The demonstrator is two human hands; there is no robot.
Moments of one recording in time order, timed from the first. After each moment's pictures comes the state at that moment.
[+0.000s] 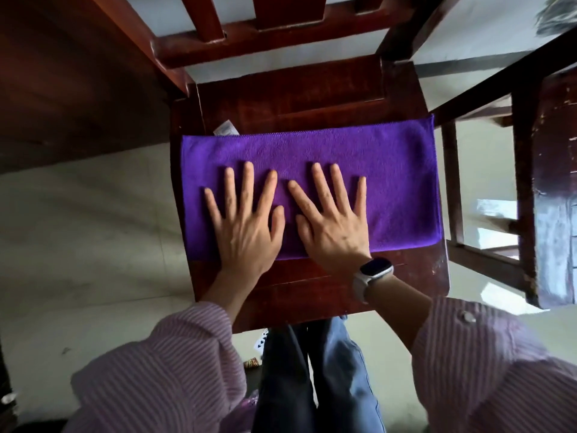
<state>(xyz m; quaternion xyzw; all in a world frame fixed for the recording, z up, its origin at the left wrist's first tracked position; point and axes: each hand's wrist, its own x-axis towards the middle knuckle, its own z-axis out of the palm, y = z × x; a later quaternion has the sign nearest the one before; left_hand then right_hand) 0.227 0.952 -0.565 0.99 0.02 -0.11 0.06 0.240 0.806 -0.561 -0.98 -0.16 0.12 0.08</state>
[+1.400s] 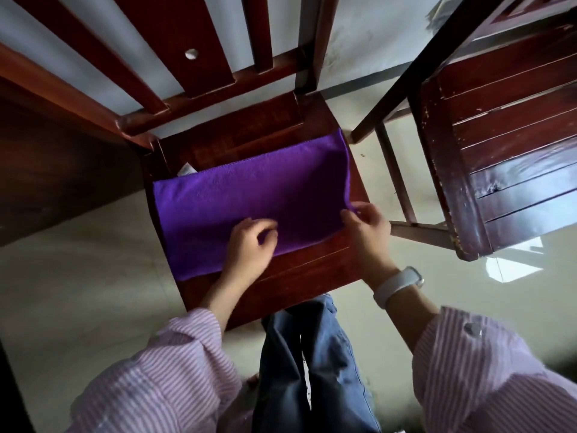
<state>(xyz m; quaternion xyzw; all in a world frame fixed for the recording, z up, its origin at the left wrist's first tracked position) 0.231 0.904 -0.501 0.88 0.05 -0.23 0.41 0.227 0.720 -0.480 -0.69 0.44 0.09 0.56</state>
